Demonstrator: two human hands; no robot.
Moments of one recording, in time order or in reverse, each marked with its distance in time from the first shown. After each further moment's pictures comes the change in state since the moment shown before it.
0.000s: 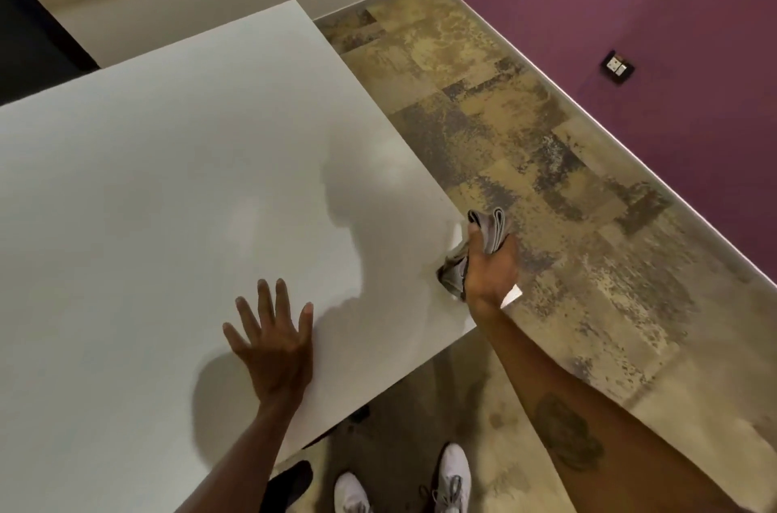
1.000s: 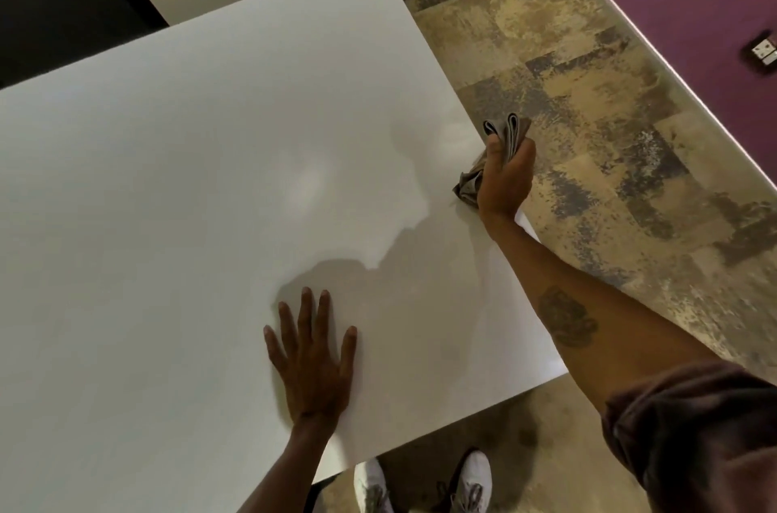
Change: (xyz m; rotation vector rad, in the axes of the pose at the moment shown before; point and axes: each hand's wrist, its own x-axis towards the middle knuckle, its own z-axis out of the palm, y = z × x) left_hand 0.007 -0.003 0.008 -0.078 0.006 -0.017; right_hand 0.082 -0.086 0.171 0.086 -0.174 -0.255
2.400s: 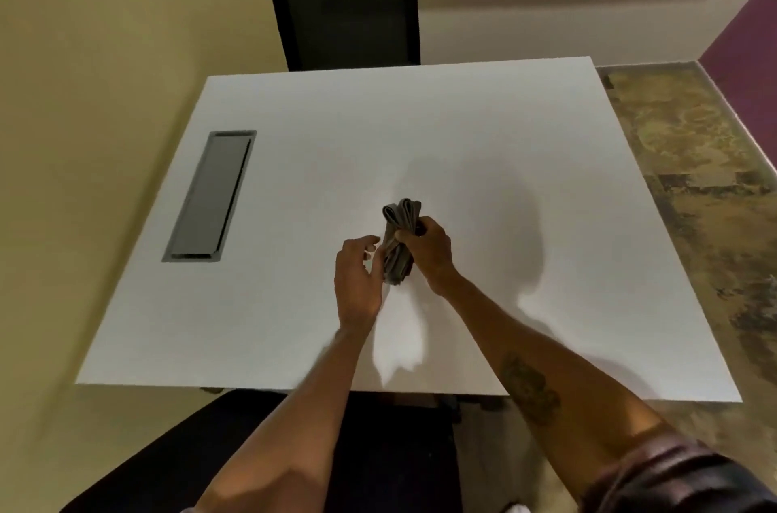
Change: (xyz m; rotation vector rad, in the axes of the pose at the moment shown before) left_hand -0.036 -0.188 -0.171 -0.803 0.435 -0.259; right_hand -0.407 -0.202 0.066 -0.078 -1.013 0.069
